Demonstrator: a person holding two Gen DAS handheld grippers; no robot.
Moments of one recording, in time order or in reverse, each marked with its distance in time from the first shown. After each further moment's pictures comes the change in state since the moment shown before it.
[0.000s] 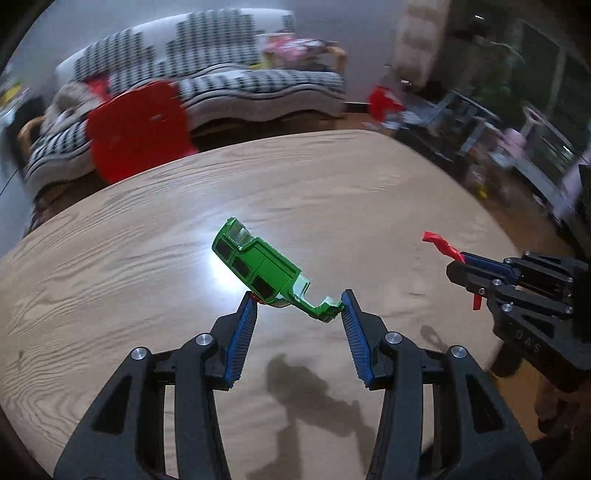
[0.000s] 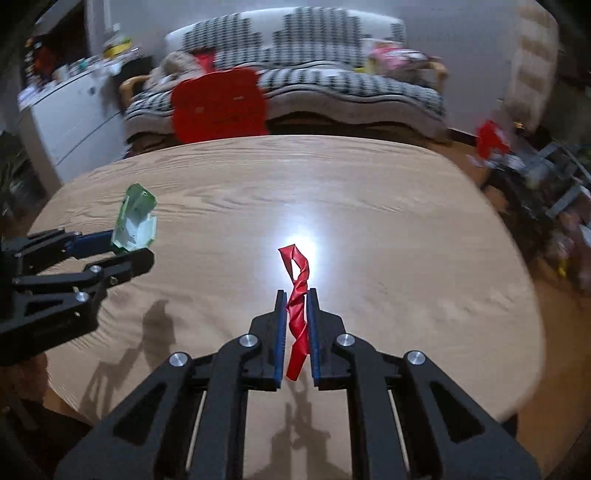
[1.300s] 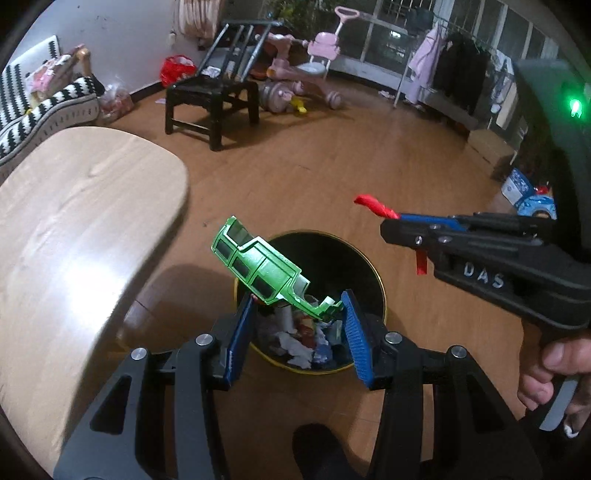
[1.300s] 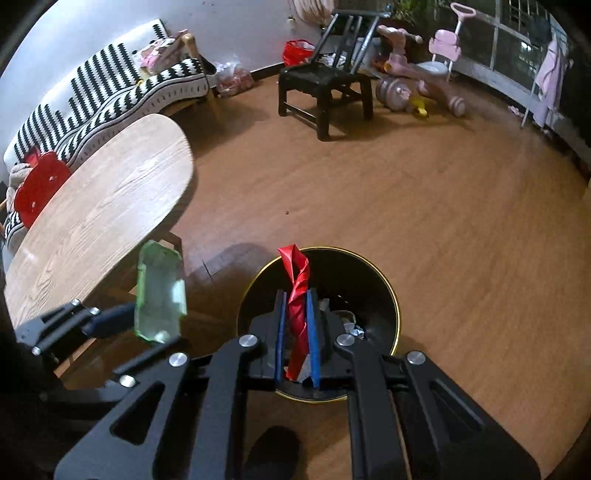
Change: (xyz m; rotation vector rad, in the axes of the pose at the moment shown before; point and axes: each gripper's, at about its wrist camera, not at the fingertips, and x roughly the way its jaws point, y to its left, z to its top) left arm 0.093 -0.390 -0.074 0.466 0.145 -0.460; right arm -0.113 -0.326 -0.234 0.582 0.082 -0.270
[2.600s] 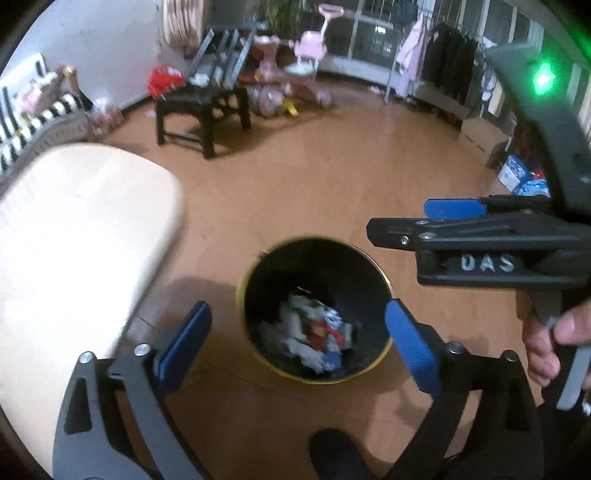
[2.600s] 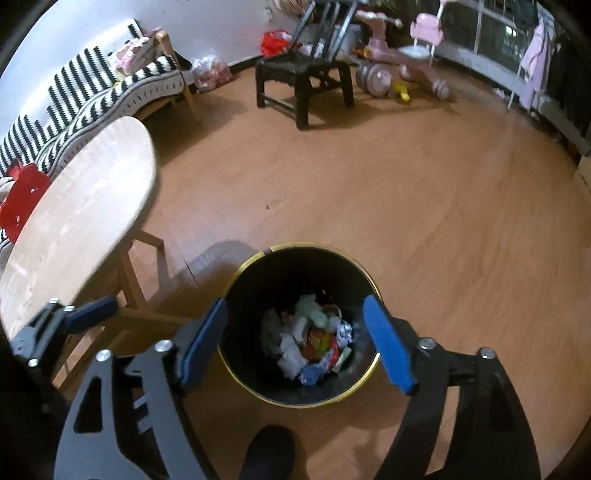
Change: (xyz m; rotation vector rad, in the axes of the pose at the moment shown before) left arm -0.010 0.007 0.006 0.074 -0.046 0.027; right arm 0.007 0.025 0.018 0.034 -0.004 -0.045
